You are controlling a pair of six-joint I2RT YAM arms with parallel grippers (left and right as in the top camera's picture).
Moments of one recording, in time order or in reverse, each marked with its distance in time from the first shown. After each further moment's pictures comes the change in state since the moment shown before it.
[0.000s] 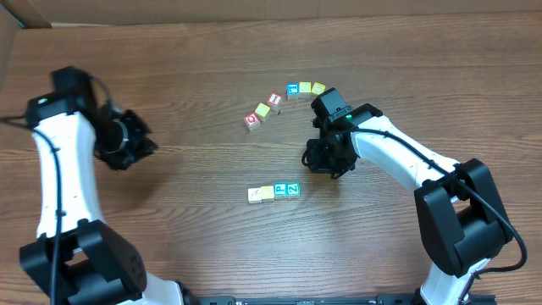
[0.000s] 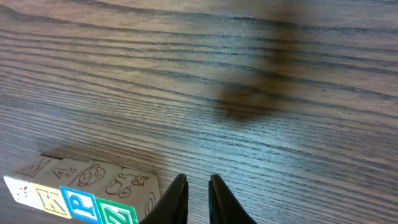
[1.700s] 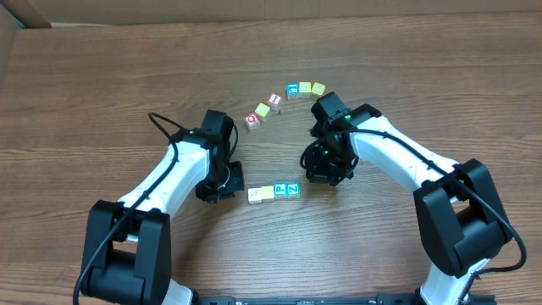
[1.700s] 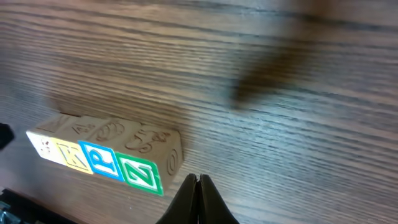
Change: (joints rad) left arm -0.564 0.000 -0.500 0.394 -0.187 0.023; right arm 0.011 0.000 0.000 -0.082 -0.127 0.007
